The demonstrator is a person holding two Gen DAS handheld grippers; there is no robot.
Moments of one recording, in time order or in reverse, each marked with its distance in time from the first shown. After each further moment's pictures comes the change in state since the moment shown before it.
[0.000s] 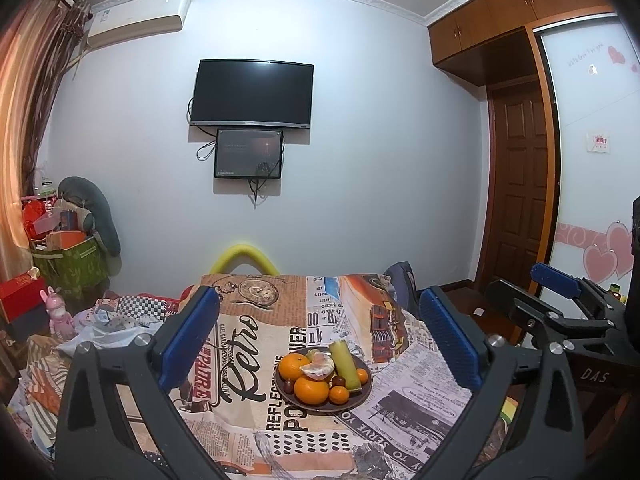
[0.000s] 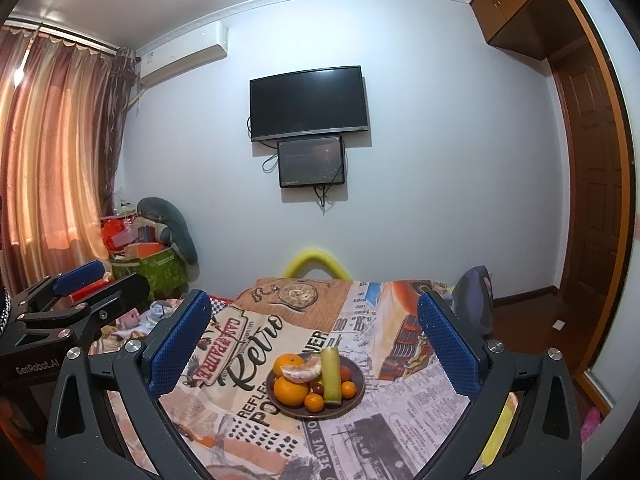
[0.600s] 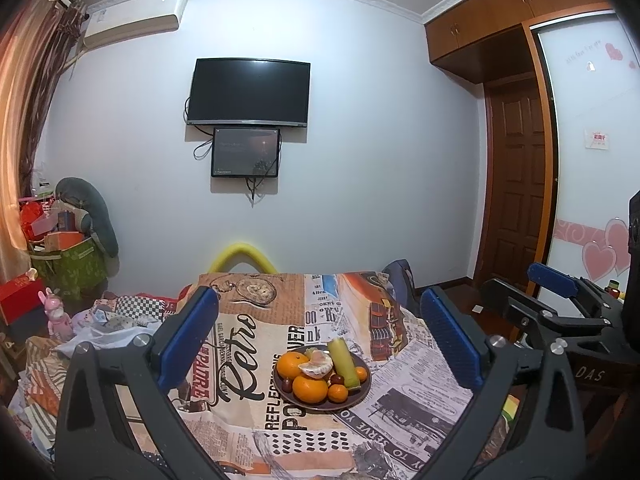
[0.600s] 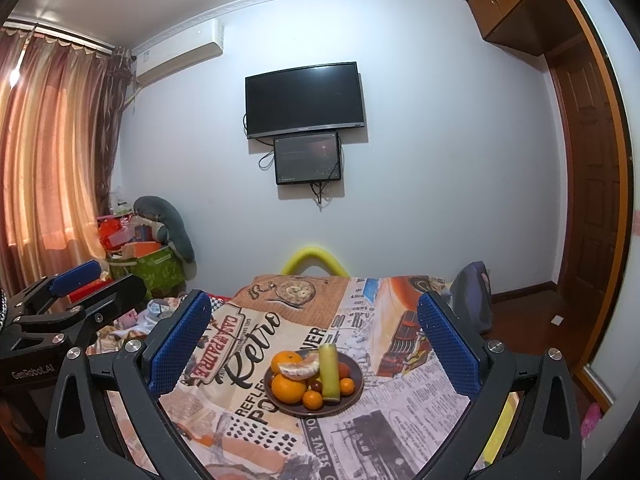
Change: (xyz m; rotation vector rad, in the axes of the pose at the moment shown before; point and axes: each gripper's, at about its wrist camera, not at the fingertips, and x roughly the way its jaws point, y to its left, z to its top) left arm 0.003 -0.001 -0.003 0.005 0.007 -0.012; right arm 0.003 -0.001 0.000 0.012 0.015 -0.011
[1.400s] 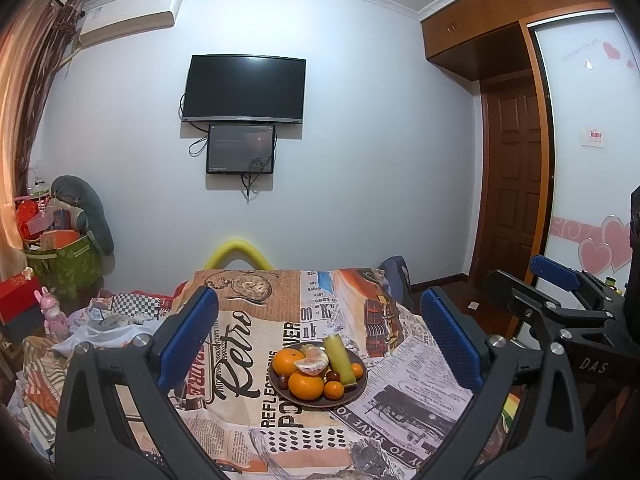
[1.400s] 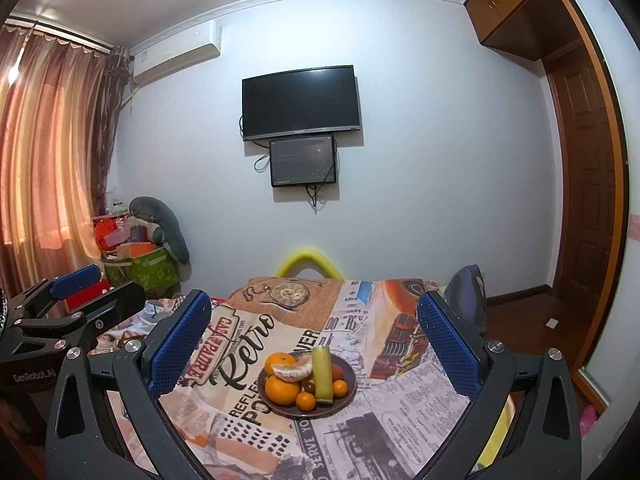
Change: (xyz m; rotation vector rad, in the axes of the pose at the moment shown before) left arm 0.002 0.002 -0.001 0.004 0.012 -0.019; right arm 0.000 -0.005 0.000 -0.009 -0.009 -0.018
